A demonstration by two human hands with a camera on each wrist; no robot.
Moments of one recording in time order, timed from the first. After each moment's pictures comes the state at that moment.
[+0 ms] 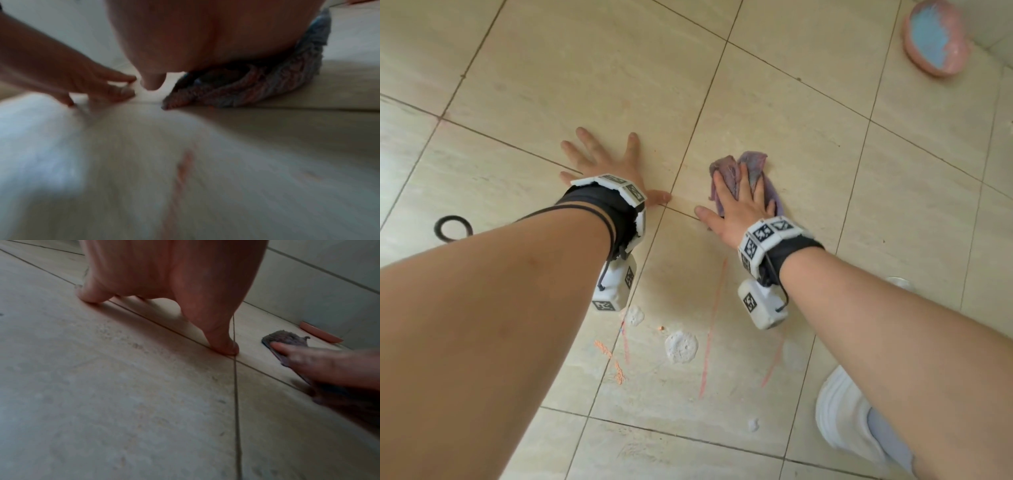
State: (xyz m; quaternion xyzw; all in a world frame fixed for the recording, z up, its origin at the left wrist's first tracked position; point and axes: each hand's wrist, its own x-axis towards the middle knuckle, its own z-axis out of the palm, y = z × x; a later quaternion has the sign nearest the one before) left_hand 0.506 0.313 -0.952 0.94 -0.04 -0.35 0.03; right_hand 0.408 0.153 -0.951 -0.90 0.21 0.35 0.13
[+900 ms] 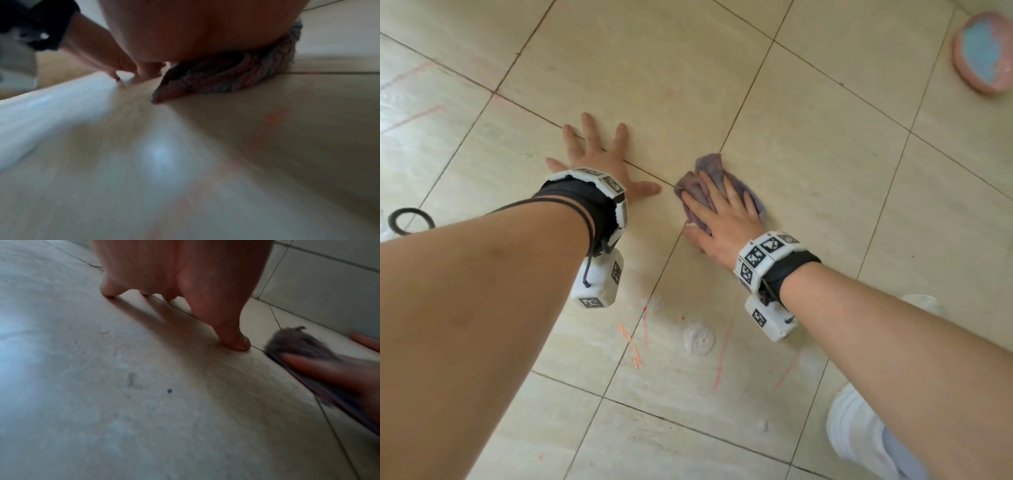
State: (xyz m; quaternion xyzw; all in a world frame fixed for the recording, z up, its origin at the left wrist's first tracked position) left_hand 0.510 0.382 -0.958 0.94 -0.02 -0.34 0.06; right_hand 0.401 0.203 -0.954 -0.94 -0.02 0.33 0.10
